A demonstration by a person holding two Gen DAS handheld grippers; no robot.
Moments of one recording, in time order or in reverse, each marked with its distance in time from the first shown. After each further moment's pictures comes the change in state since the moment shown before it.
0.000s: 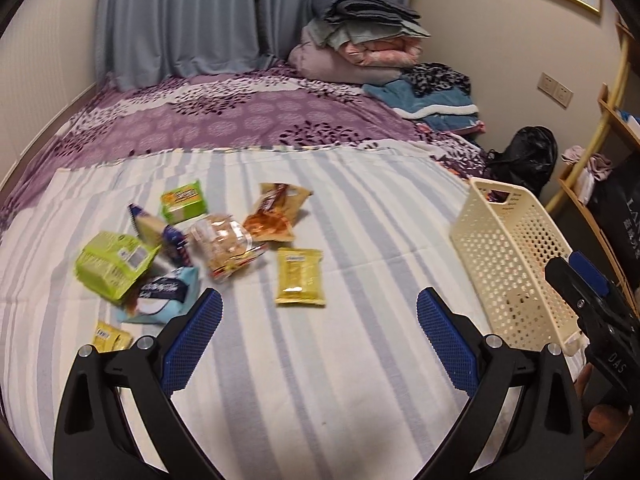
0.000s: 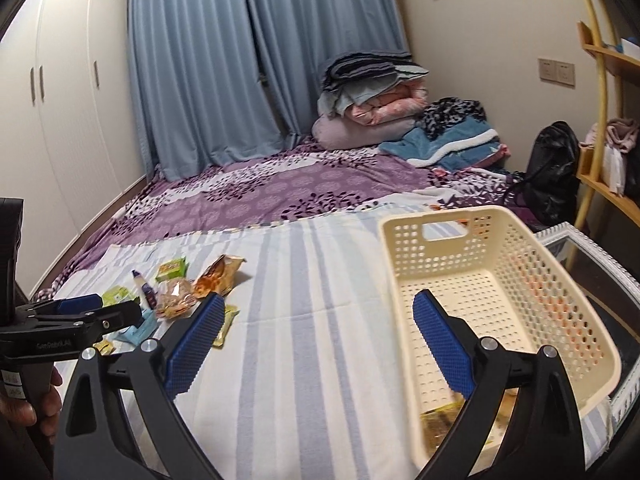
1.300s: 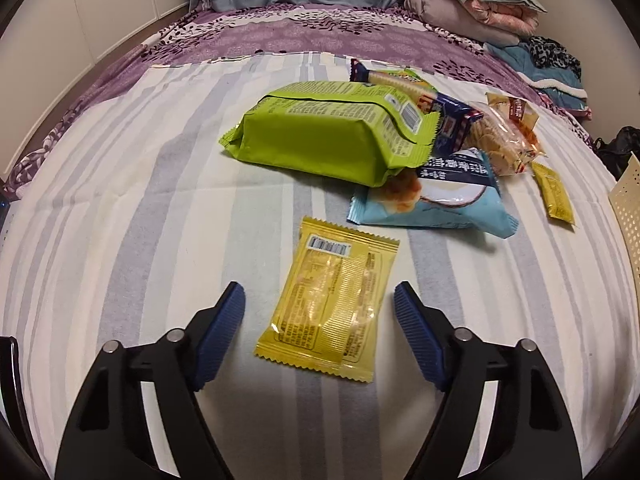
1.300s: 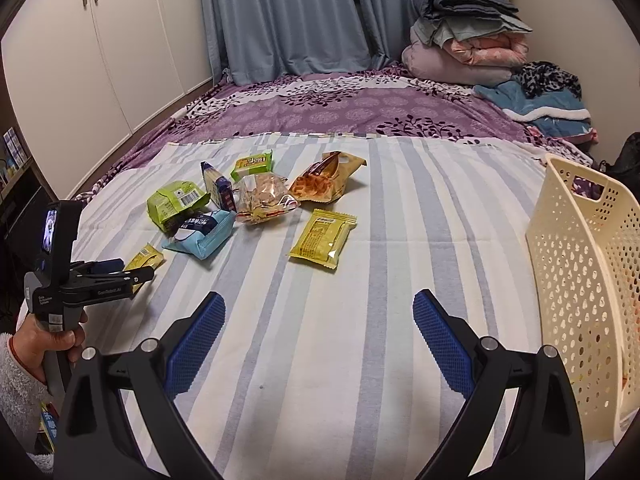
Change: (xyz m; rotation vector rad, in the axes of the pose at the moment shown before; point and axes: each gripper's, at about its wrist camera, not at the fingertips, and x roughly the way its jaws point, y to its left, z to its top) left arm 0.057 0.210 -0.085 -0.134 0.184 0.256; right arm 0.063 0.115 -0.047 -0.184 0.296 0.186
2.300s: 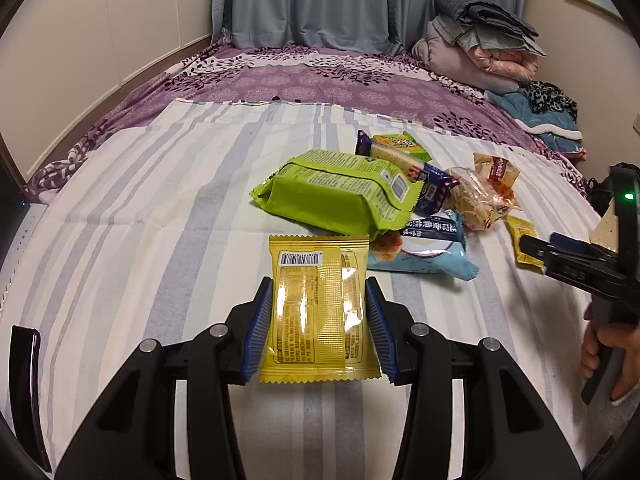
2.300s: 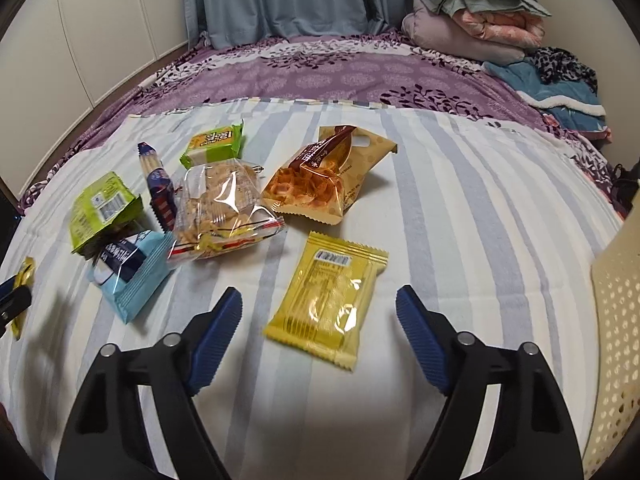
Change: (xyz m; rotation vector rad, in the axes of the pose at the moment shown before) left arm -0.060 0.007 0.005 -0.069 -0.155 -0.005; right arm 0.139 0.015 0.046 -0.011 0.128 -0.081
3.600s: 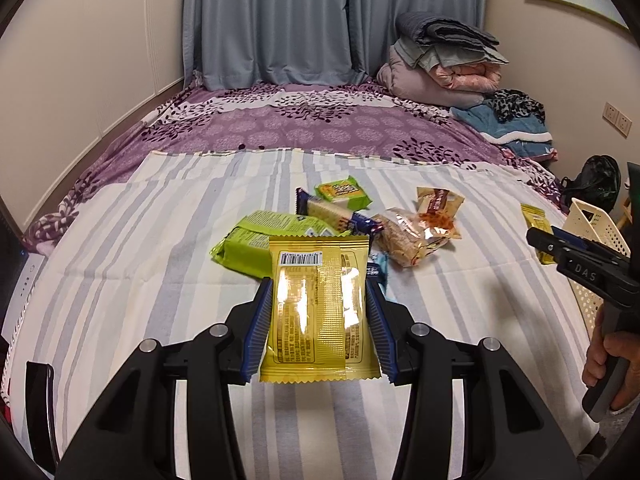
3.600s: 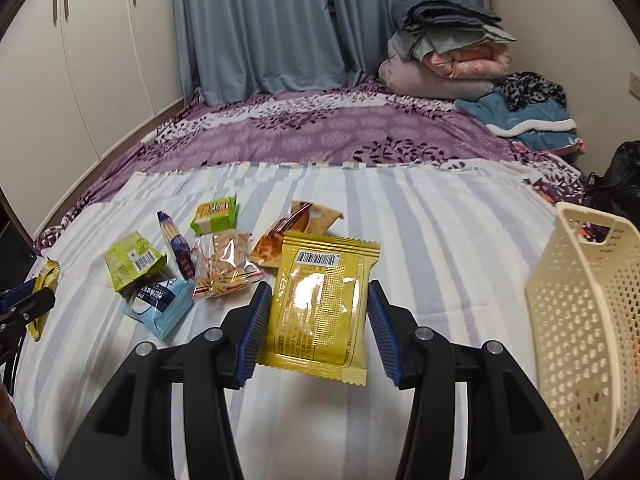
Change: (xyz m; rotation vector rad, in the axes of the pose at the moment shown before) left arm -0.052 -0.054 0.024 0.094 -0.112 -0.053; right arm -0.101 -0.038 0.000 0.066 -0.206 -0.007
